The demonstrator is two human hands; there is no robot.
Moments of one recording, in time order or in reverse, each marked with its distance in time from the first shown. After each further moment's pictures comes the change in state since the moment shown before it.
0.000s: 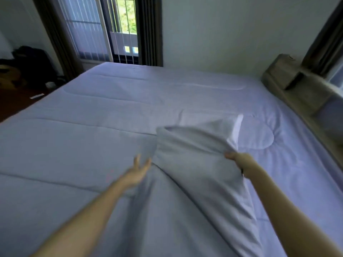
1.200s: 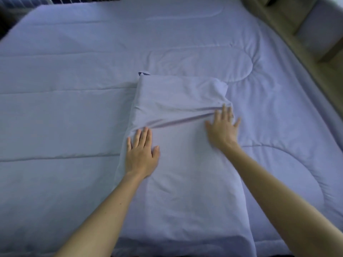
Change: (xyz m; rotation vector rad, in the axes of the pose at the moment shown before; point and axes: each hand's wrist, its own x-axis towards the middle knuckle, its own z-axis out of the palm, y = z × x) left_hand -0.091 -0.014 0.119 0.651 0.173 0.638; right_hand -0.078 0.119 0.019 -0.932 0.261 -0.534
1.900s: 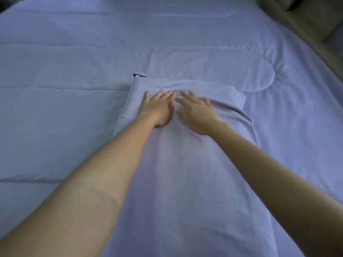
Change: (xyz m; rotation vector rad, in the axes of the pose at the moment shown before) left_hand 0.271 0.011 0.044 0.240 -0.279 0.170; right_hand 0.151 -0.082 0.037 0.009 -0.090 -0.516
